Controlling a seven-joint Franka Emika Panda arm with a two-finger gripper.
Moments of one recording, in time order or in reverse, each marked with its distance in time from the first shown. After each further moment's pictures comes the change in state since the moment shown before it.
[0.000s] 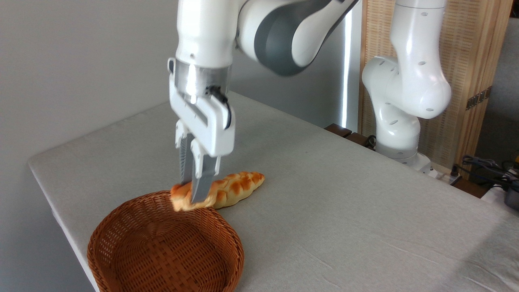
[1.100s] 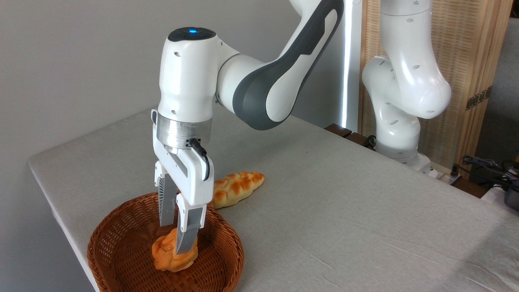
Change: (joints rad) arm -0.001 0.189 -0.002 0.028 -0.020 0.197 0.000
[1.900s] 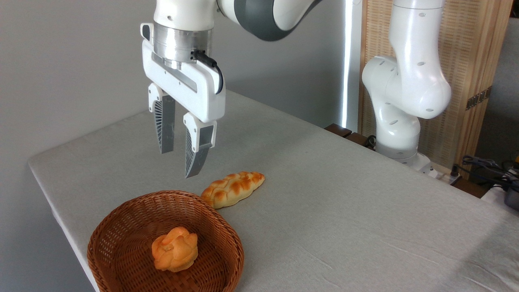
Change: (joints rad) arm -0.003 -0.181 -0.021 0.158 -0.023 -0.431 -0.199
